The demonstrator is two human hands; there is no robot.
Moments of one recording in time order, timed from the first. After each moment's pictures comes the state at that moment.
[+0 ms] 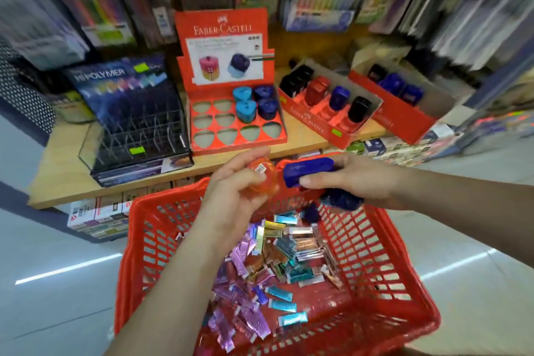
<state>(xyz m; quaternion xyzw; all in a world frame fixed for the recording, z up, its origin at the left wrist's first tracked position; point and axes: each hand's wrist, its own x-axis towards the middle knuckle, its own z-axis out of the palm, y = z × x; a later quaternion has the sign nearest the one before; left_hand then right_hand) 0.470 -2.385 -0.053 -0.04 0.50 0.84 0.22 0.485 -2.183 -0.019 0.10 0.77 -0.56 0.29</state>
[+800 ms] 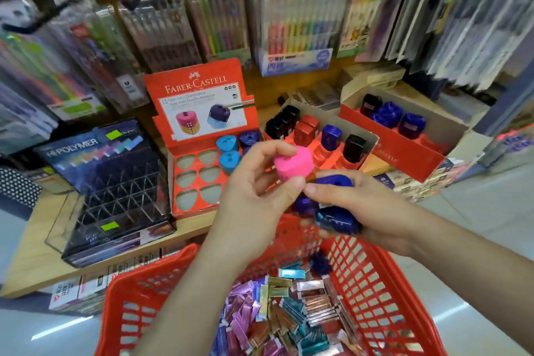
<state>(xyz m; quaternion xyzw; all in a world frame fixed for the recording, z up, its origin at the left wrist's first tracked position) 0.416 -2.321 -0.018 0.20 0.70 0.68 0.08 0.454 -2.150 -0.018 0.09 0.65 -0.73 0.18</state>
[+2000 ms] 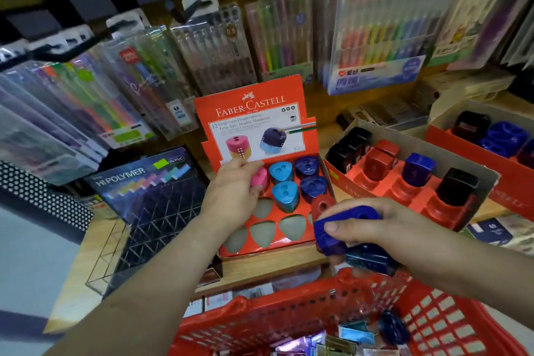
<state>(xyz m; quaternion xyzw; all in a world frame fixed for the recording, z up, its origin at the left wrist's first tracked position) 0.241 -2.406 -0.093 0.17 0.97 0.13 -0.06 0.372 -2.183 -0.046 0.03 0.69 -0.69 0.22</state>
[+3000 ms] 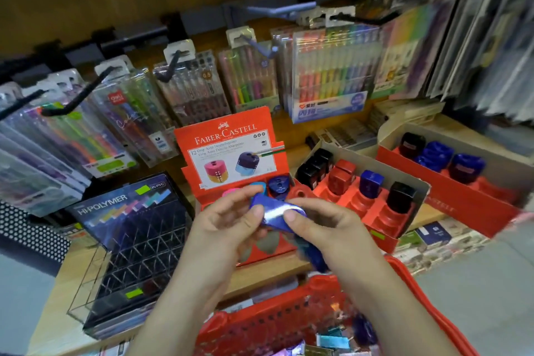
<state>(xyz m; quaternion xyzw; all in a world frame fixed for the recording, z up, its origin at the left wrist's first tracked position) 0.345 -2.376 -0.022 0.04 0.66 0.75 0.12 0.390 -2.220 -0.035 0.10 0.63 -0.77 -0.01</state>
